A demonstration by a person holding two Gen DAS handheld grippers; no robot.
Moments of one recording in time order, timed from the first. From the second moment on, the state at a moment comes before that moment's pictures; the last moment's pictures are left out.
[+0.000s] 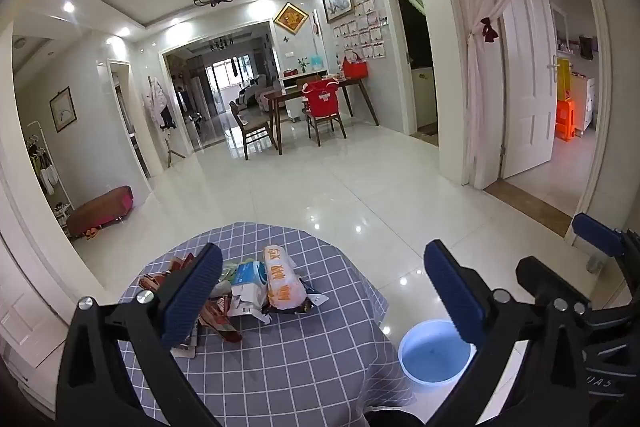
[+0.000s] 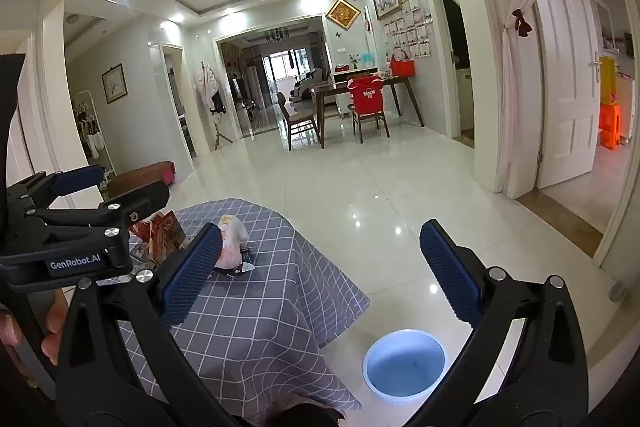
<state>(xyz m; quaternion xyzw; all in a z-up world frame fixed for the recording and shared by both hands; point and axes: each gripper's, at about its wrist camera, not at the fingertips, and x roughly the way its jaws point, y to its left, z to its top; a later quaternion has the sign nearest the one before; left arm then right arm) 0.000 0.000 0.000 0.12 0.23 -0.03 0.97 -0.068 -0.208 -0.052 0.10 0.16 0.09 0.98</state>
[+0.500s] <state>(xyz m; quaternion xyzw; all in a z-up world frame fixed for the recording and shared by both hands) 0.002 0.004 -0.002 0.11 0.22 -0.02 0.97 -0.064 -0.209 -0.058 0.09 0.18 0.09 0.98</state>
